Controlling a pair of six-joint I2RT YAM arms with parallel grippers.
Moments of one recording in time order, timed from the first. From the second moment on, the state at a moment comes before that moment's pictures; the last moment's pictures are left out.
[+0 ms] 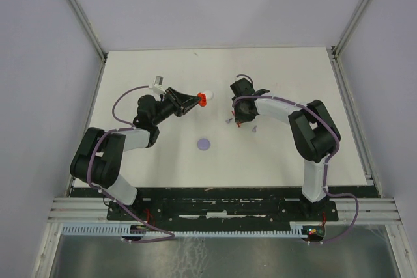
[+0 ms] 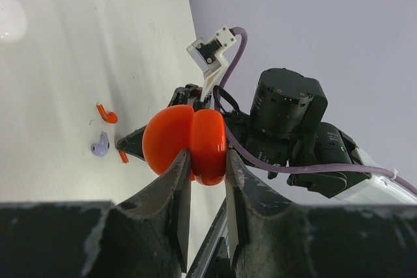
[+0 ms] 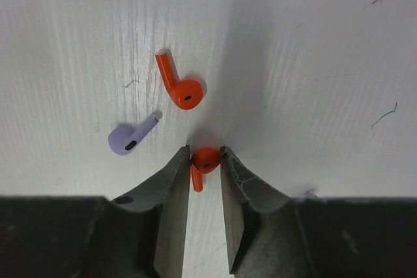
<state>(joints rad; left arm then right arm) -0.27 1.59 0.60 0.95 0.55 -1.19 0.54 1.96 1.32 -0.46 0.13 0.43</state>
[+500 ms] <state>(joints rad) -0.27 1.59 0.59 0.95 0.55 -1.19 0.54 1.96 1.32 -0.46 0.13 0.44</state>
